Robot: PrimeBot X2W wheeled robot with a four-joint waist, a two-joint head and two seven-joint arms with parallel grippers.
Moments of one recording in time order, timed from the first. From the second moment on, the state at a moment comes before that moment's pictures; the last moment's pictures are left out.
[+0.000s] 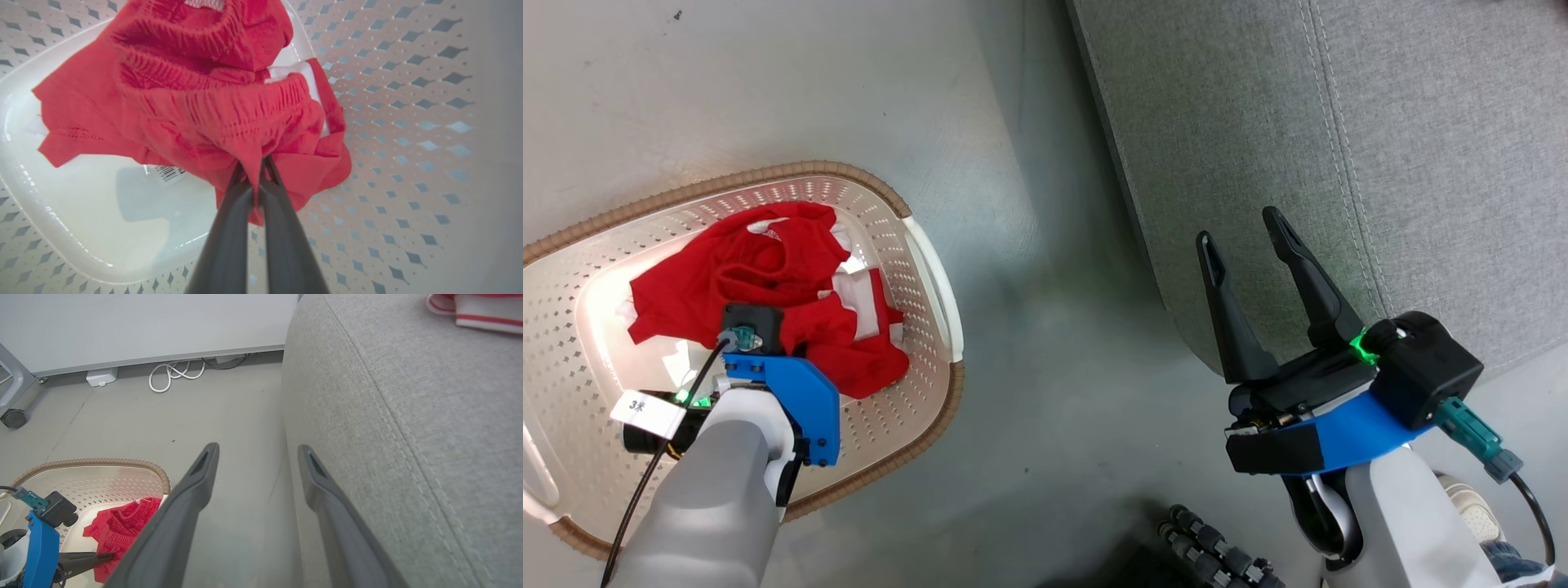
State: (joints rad) left arm -0.75 0.19 -0.55 1.26 -0.47 -0.06 -0.05; right arm -0.32 -0.05 0.22 0.08 0.21 0.13 -0.26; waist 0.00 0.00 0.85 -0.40
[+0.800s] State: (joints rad) left arm -0.67 0.10 -0.57 1.27 -0.53 -0.11 -0.17; right arm -0.33 -0.05 0.21 0.17 0.14 0.13 -0.26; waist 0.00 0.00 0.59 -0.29
